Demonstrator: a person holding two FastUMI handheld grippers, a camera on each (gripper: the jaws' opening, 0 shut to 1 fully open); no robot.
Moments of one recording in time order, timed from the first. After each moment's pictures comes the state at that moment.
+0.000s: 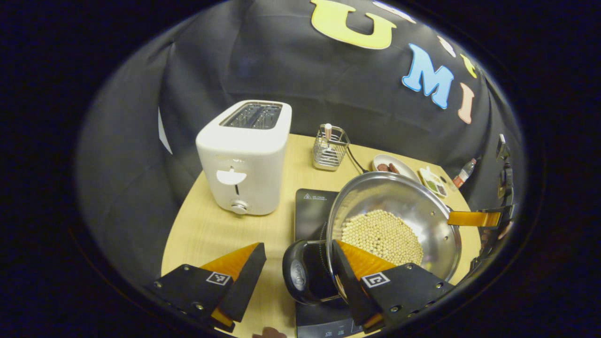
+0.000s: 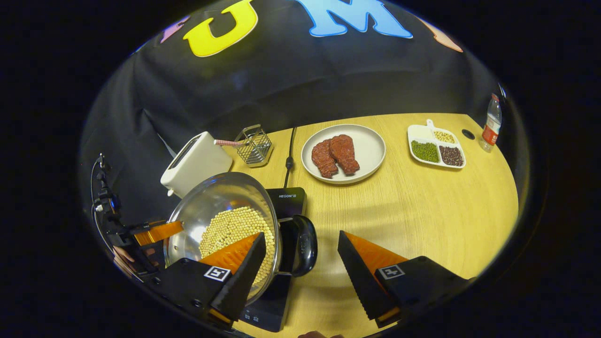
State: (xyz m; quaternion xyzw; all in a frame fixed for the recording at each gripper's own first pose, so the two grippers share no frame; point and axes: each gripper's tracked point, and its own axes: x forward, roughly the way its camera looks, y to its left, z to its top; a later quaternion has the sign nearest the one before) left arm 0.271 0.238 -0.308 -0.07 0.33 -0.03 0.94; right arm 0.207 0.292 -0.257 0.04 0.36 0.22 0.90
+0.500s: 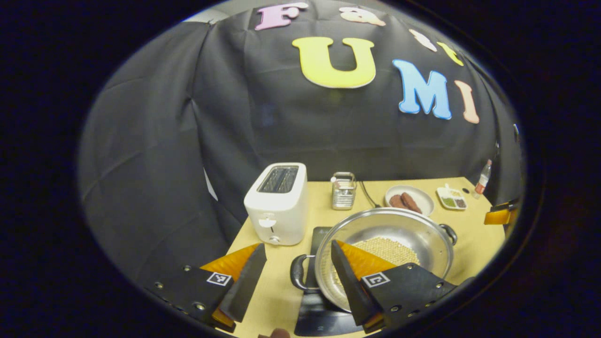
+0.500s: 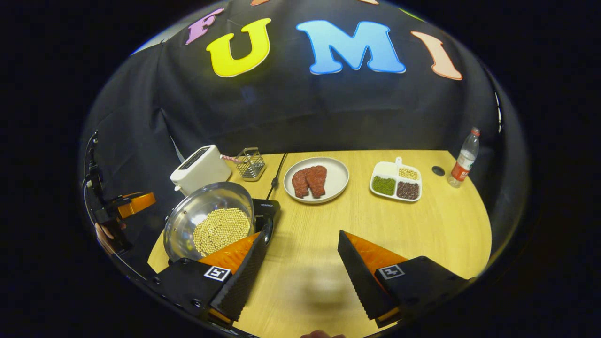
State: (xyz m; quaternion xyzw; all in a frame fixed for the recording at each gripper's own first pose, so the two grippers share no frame) left arm 0.221 0.204 -0.167 0.01 0.19 0.07 0.98; right arm 0.186 0.186 -0.176 -0.01 0.26 0.22 0.94
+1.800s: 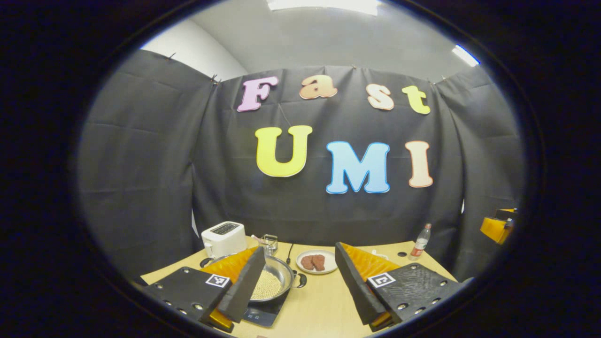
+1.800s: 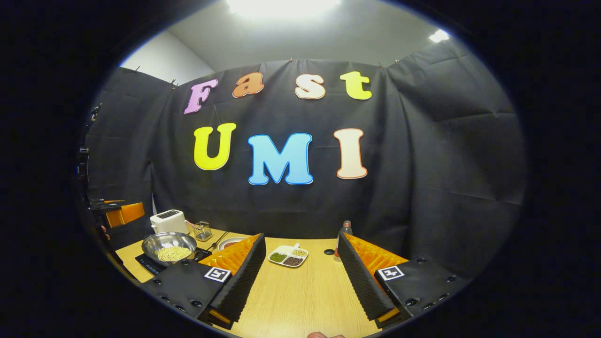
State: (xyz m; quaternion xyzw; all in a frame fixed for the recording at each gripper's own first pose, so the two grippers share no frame) left arm 0.051 -0.140 0.002 -0.01 -0.01 0.08 1.00; right arm 0.071 -0.103 0.000 -0.01 -0.02 0.11 0.99
